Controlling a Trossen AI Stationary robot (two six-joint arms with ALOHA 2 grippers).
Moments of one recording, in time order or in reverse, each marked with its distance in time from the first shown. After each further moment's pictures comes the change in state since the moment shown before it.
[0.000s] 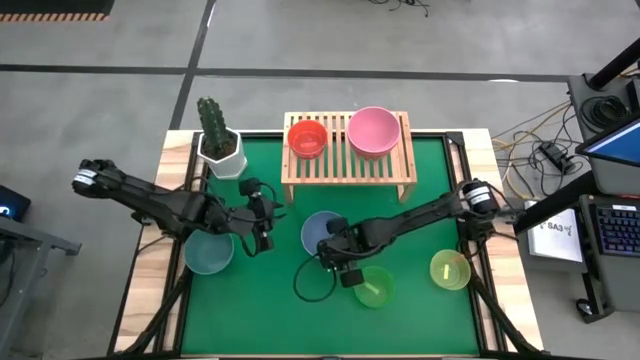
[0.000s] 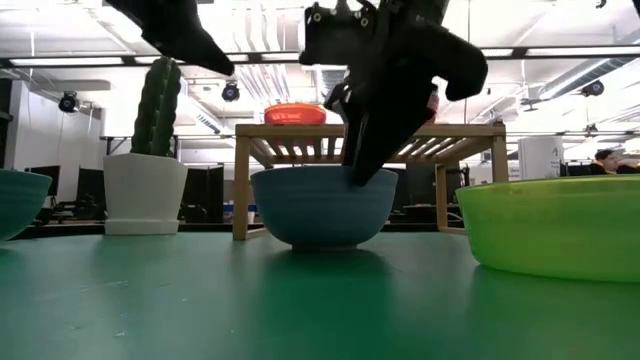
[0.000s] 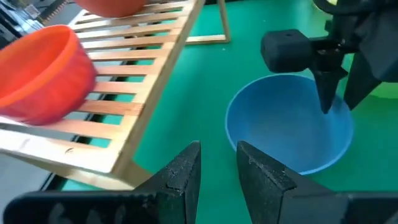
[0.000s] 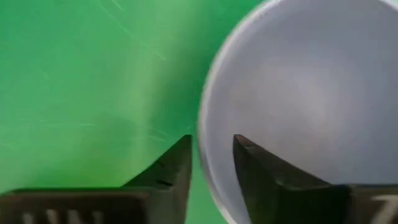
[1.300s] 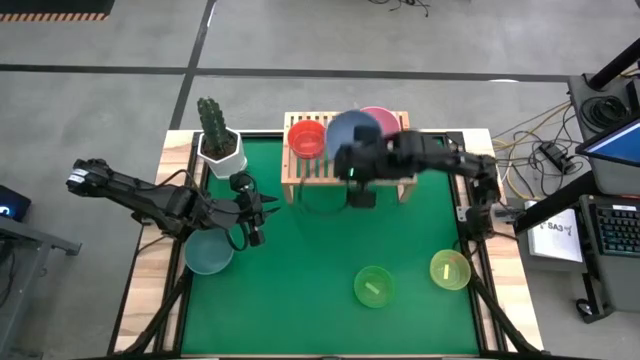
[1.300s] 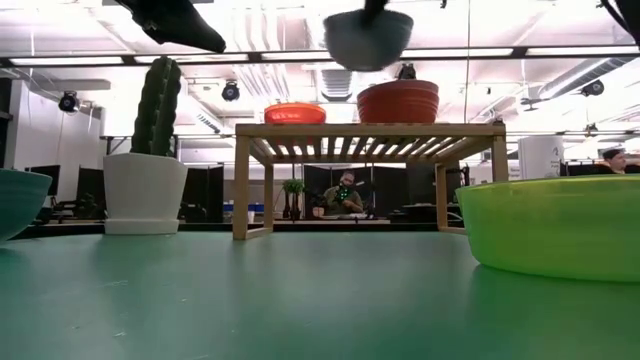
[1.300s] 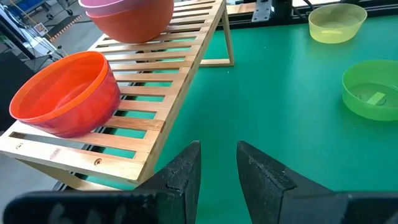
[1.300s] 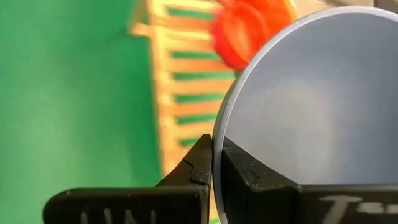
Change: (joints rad) left arm -0.007 -0.108 -0.007 0.000 -0.015 0.034; right arm -0.268 -0.068 0.832 -0.813 0.319 -0.062
